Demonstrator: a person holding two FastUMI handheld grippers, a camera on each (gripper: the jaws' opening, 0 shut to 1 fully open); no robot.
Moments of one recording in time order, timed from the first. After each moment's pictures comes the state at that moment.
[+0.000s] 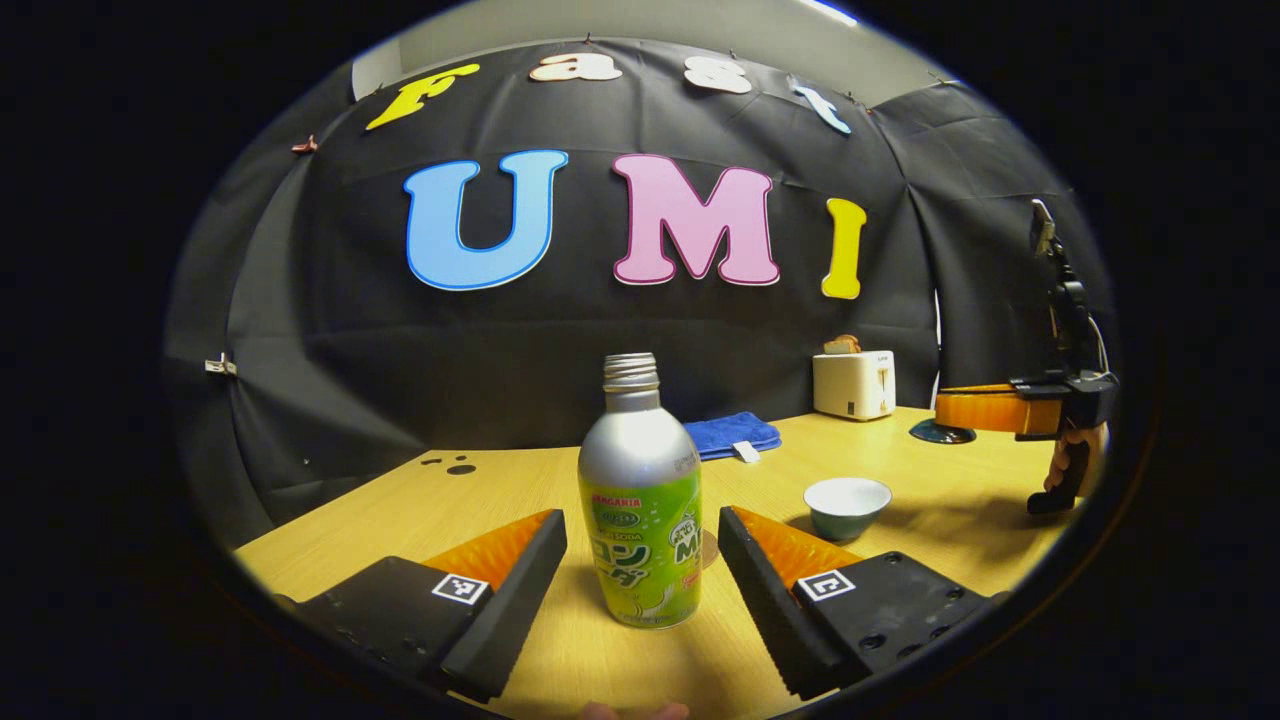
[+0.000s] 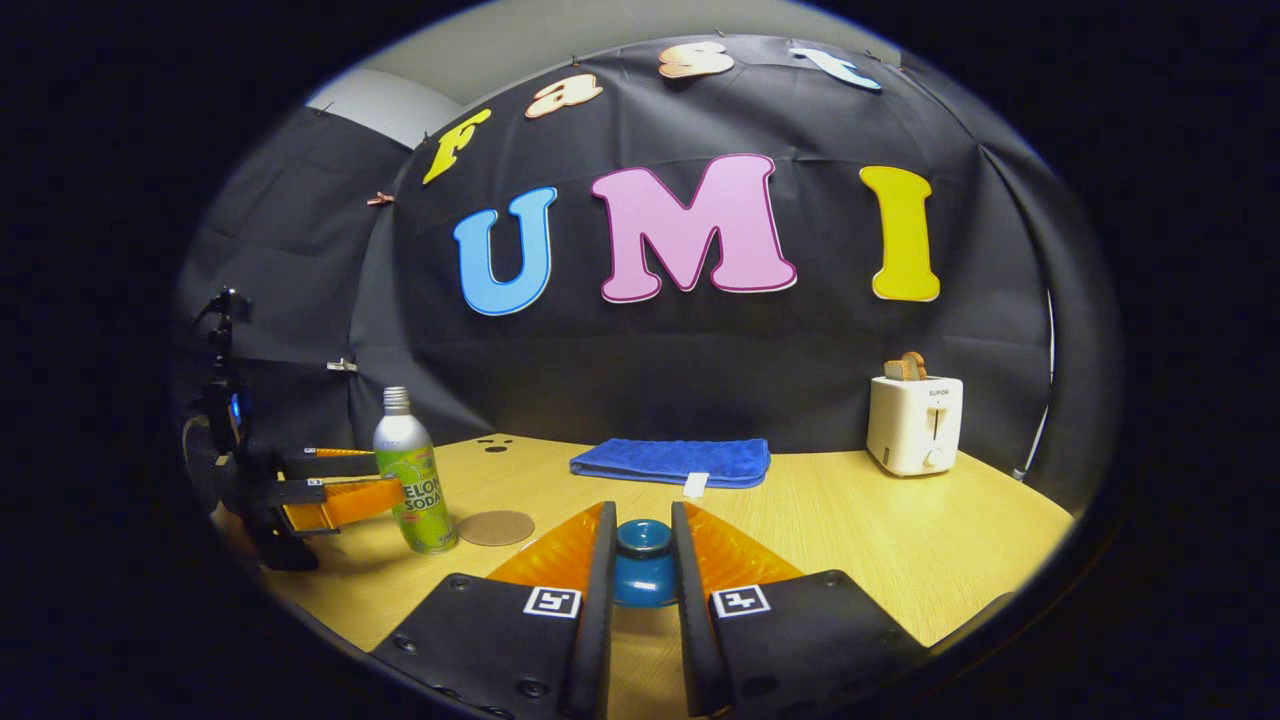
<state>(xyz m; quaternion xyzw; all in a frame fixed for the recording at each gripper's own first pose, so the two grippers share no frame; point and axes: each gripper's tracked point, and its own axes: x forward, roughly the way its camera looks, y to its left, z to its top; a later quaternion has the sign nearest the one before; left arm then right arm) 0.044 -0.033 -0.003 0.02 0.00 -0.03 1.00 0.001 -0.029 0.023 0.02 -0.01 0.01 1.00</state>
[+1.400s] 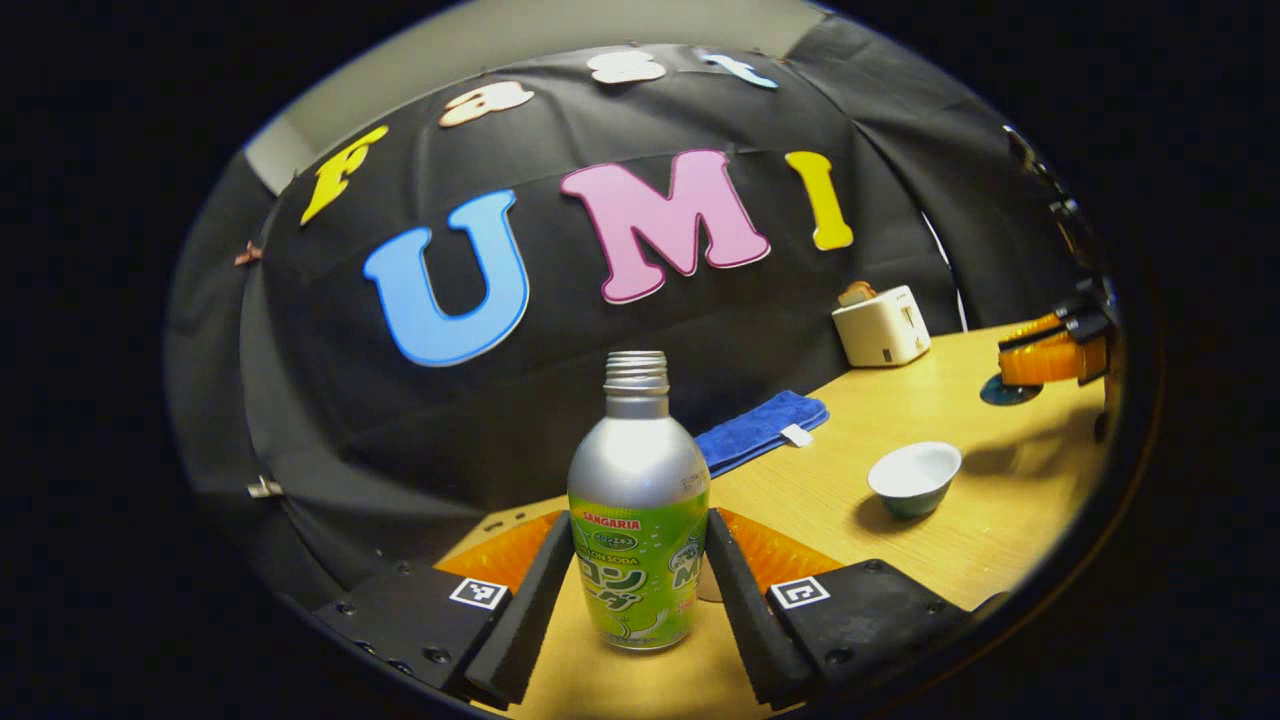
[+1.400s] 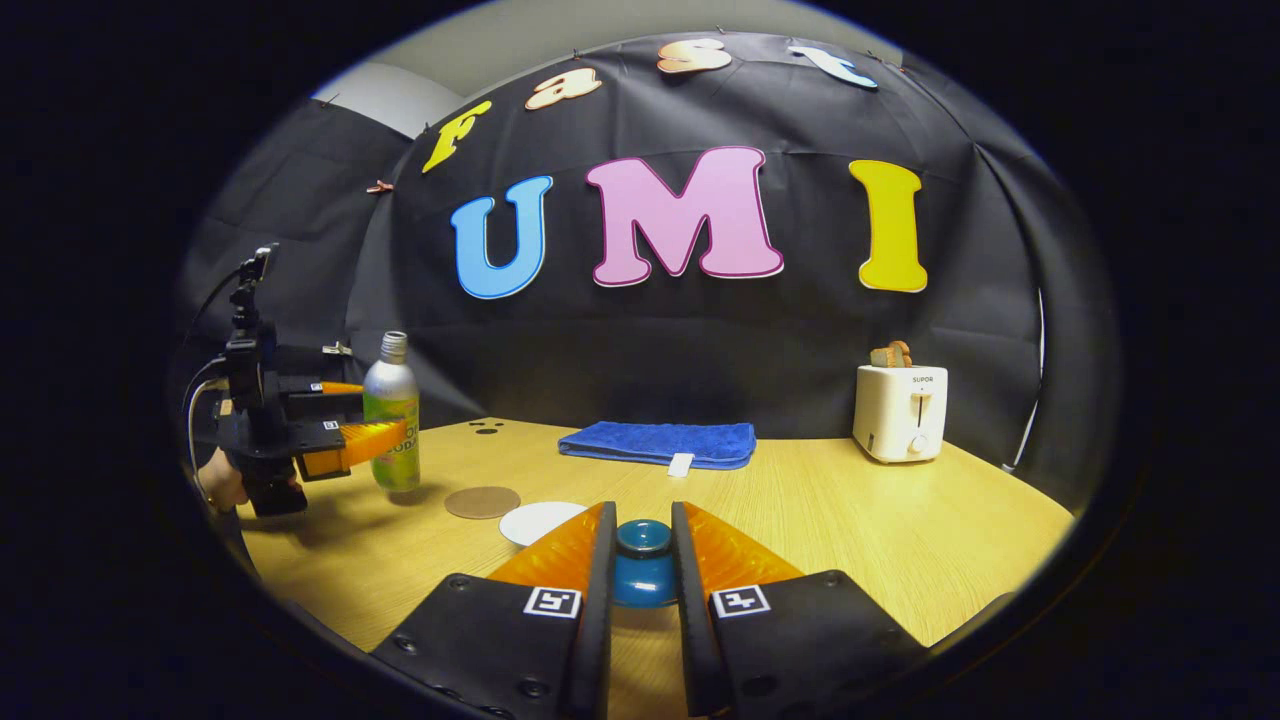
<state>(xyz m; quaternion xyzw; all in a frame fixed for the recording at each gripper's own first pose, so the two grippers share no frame) 0.066 -0.023 0.032 0.23 -0.02 0.02 0.97 -0.010 -0.042 0.001 0.00 0.00 0.00 1.00</state>
